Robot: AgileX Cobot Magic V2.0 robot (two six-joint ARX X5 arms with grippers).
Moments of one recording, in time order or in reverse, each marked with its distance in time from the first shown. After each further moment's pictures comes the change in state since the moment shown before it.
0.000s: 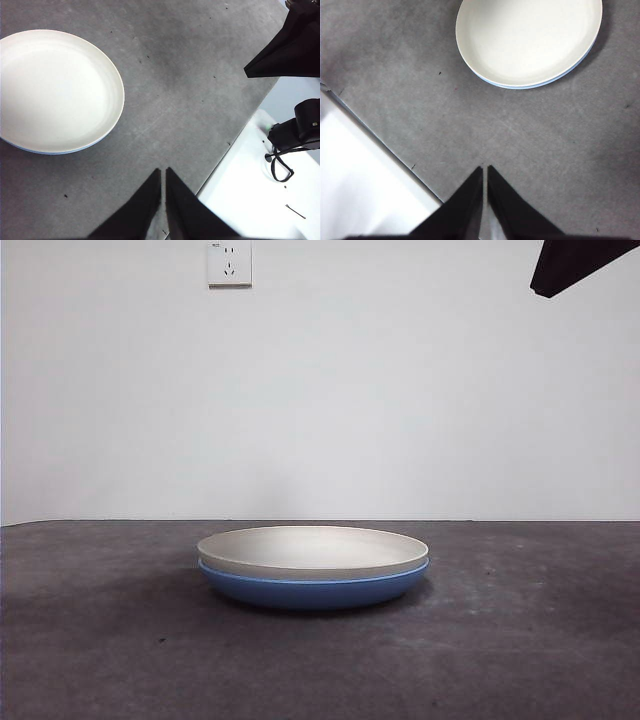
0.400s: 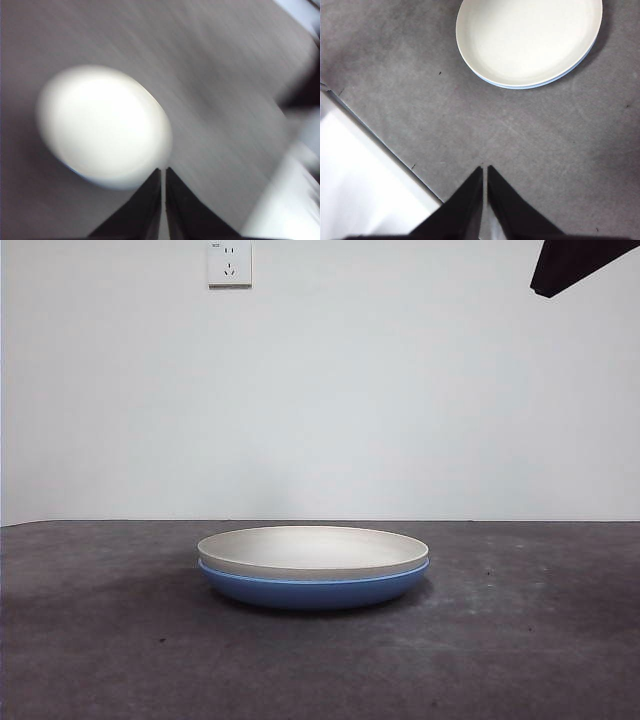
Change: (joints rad) left arm 0.064 -0.088 -0.009 0.108 -0.137 0.008; right arm 0.000 0.000 0.000 0.000 0.000 0.000
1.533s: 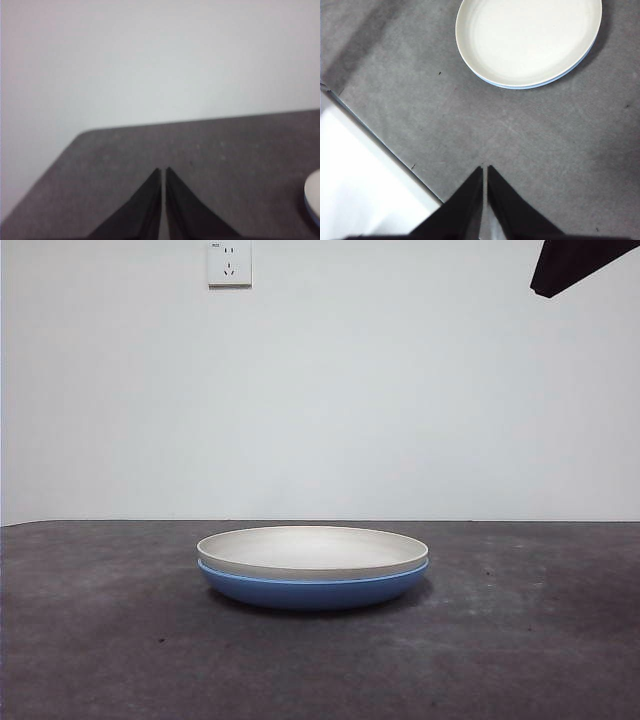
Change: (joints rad) left arm 0.494 -0.960 -1.073 0.791 -0.312 0.105; right arm 0.000 0.000 0.000 0.000 0.000 0.000
